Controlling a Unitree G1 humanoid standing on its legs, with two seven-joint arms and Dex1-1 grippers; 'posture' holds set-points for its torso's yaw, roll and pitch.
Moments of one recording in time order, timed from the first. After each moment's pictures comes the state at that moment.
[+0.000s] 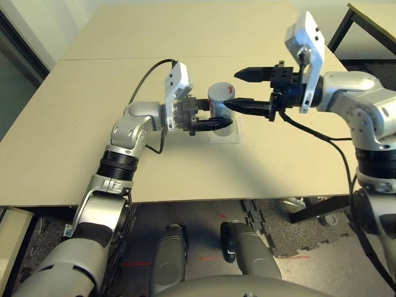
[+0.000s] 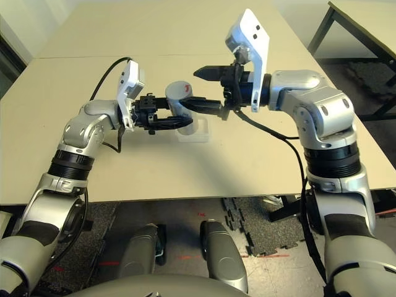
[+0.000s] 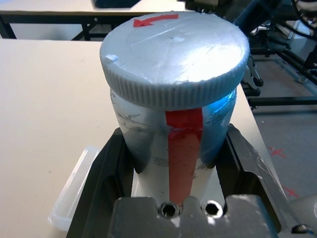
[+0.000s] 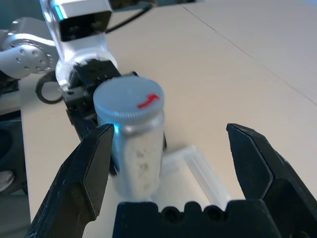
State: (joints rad) left arm -0.77 0.36 -0.13 0.29 -0.35 0.36 -1.22; right arm -0.79 -0.65 0.02 -0.20 0.52 0.86 0.93
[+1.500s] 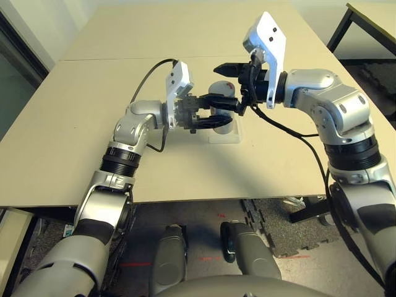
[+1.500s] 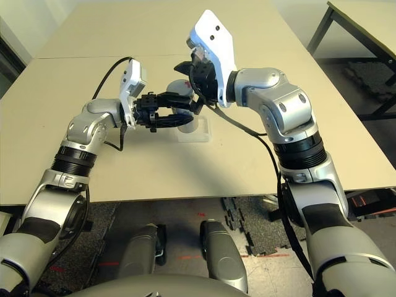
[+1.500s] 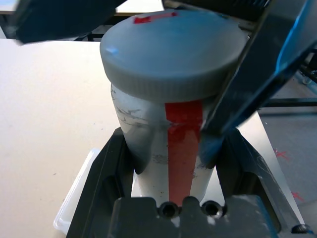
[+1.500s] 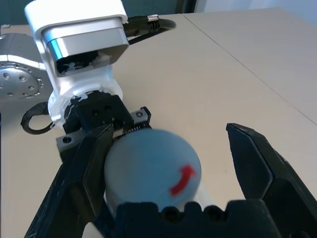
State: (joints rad) left arm -0.81 0.35 -0.14 0.35 -0.35 0.33 -1.20; right arm -0.89 -0.48 0.14 -0.12 0.41 0.80 0.80
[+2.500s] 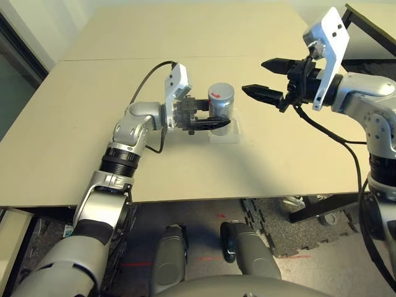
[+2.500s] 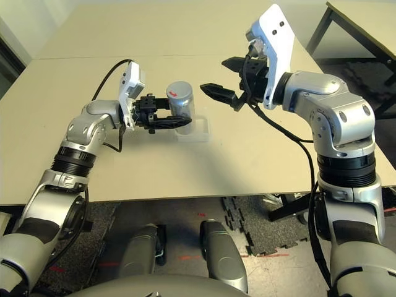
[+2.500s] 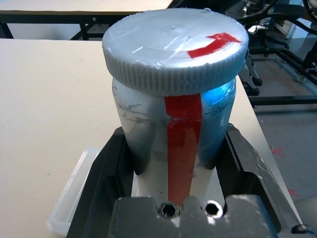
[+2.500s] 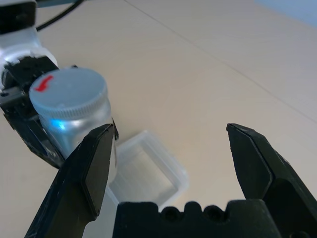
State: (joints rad) left arm -0.80 0.35 -0.14 0.37 -0.35 0.31 -1.22; right arm -0.75 -0.65 -0.03 -0.22 0.47 0.88 0.74
